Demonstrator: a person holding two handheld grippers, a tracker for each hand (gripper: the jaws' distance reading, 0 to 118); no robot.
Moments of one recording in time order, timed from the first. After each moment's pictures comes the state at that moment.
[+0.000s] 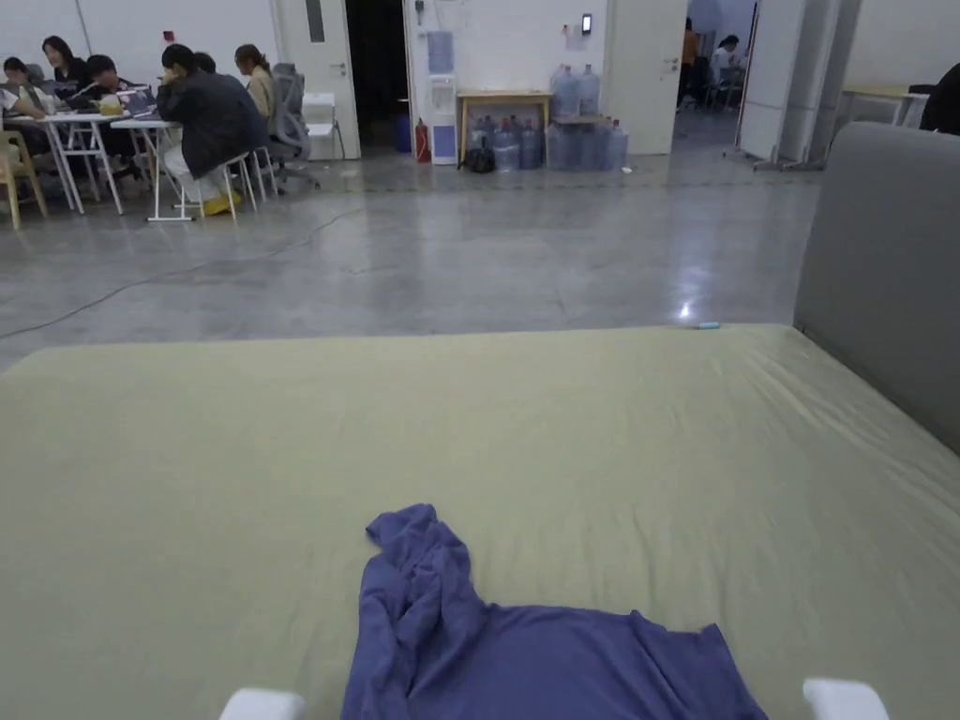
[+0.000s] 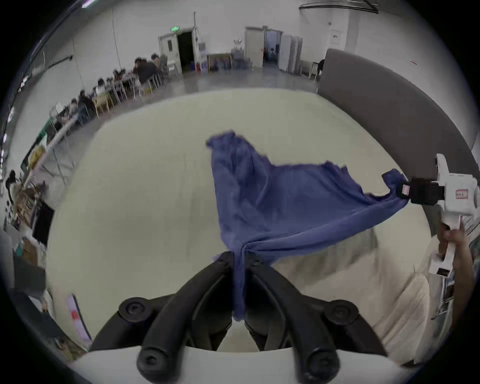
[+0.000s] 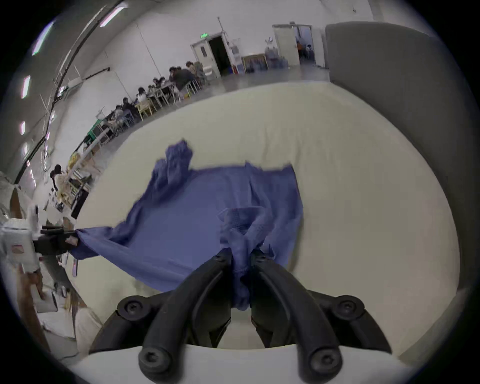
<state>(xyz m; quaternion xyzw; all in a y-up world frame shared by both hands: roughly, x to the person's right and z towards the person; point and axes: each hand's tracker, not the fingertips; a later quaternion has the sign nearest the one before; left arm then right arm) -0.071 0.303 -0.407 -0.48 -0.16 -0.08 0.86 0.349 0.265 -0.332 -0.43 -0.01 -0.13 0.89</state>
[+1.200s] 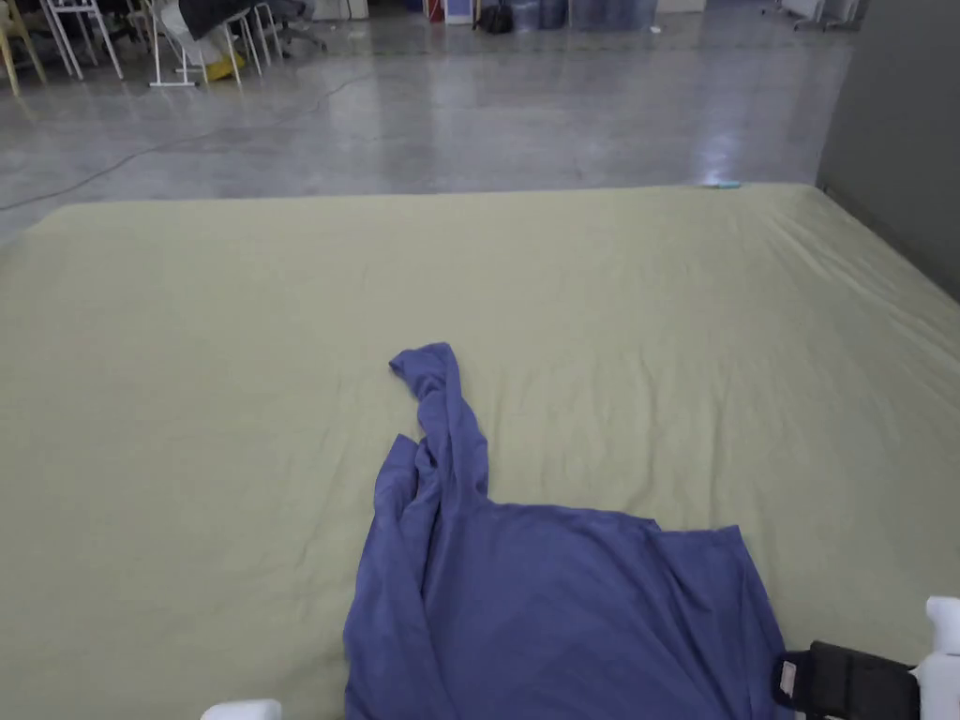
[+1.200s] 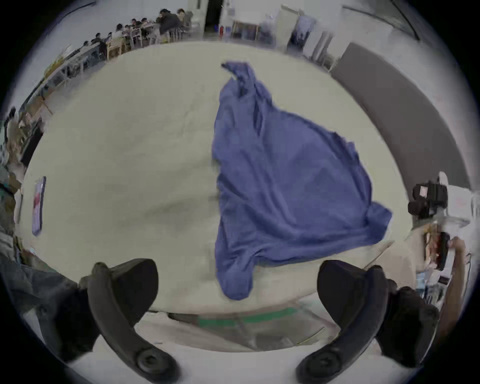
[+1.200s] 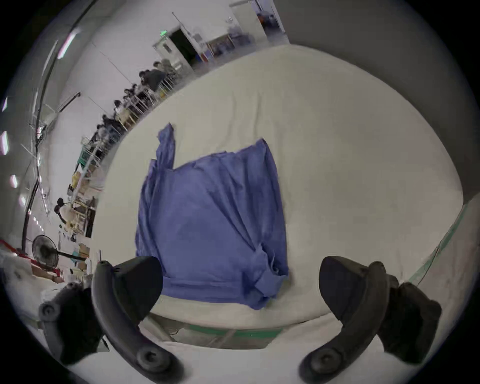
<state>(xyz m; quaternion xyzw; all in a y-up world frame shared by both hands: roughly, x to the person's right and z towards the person) -0.113 0.262 -0.259 -0.54 -0.14 0.04 0.83 0.353 0.300 -0.201 -0.47 -0.05 -0.25 0.85</state>
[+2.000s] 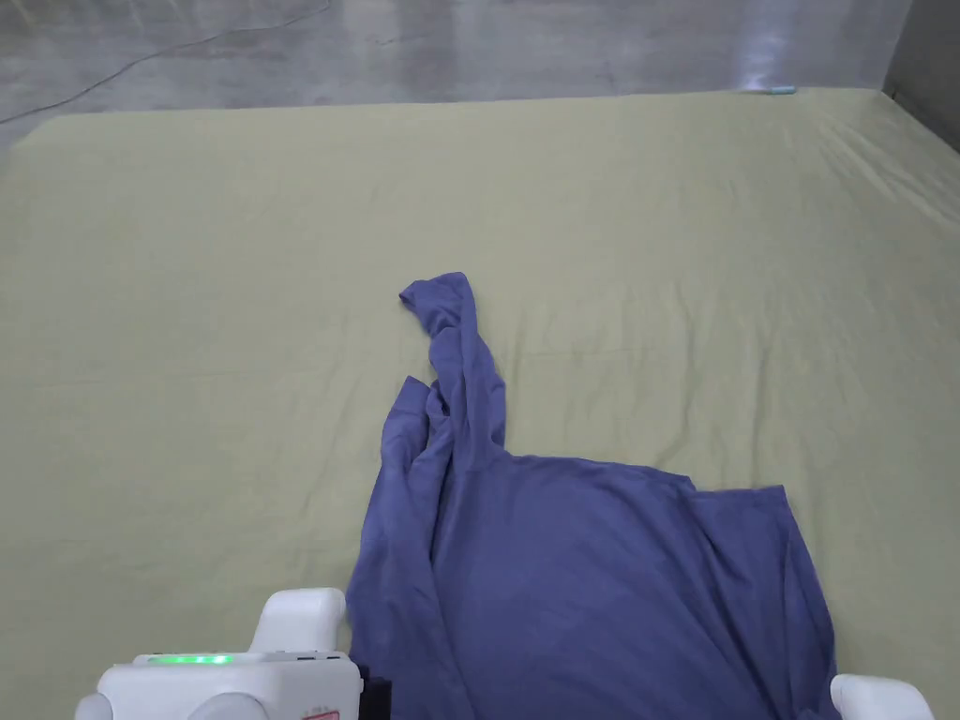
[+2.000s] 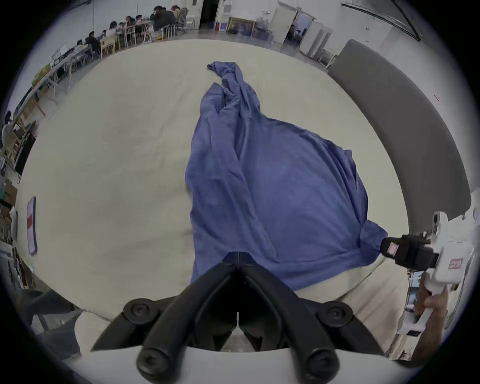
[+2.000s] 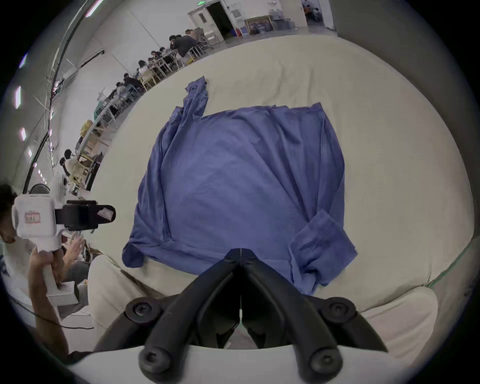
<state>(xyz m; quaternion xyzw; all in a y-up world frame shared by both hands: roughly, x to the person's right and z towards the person) -0.072 0.253 -0.342 -0.57 -0.15 0.04 0.81 0.284 0.238 -0.219 -0.52 0.04 -0.17 0.83</state>
